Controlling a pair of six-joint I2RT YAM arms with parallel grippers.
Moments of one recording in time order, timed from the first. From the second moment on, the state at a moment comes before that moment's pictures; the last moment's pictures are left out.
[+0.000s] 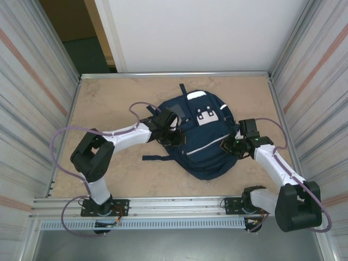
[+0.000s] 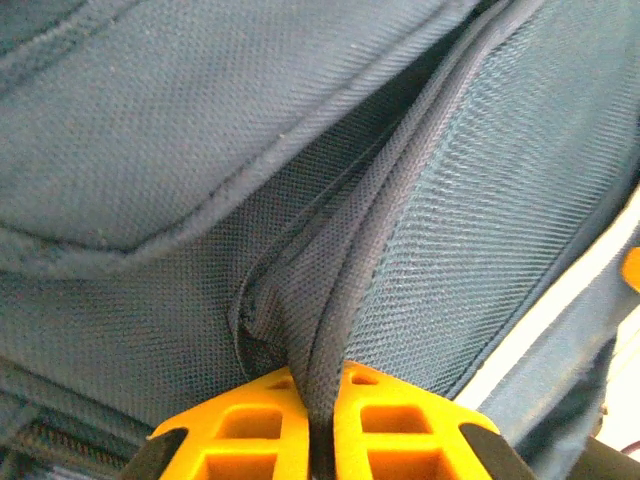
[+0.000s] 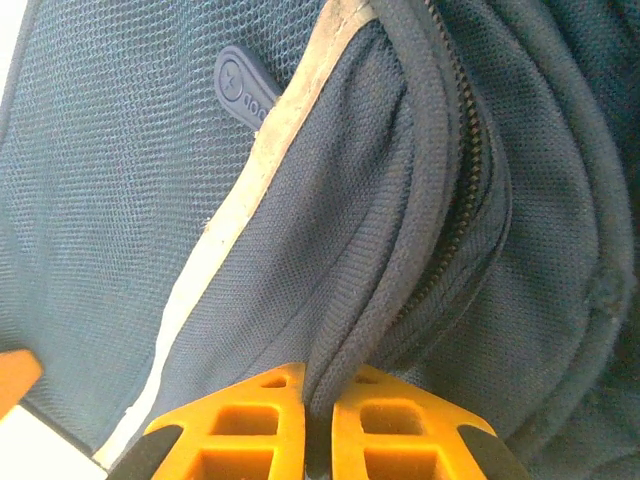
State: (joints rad) left arm -0.73 1.75 1.14 -0.35 0.35 -0.74; right arm 0.16 1.12 0.63 -0.57 -0.32 0.75
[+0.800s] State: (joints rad) left arm -0.68 1.47 0.81 -0.17 0.30 -0.94; right arm 0.30 1.86 1.13 -0.25 -0.36 0.66
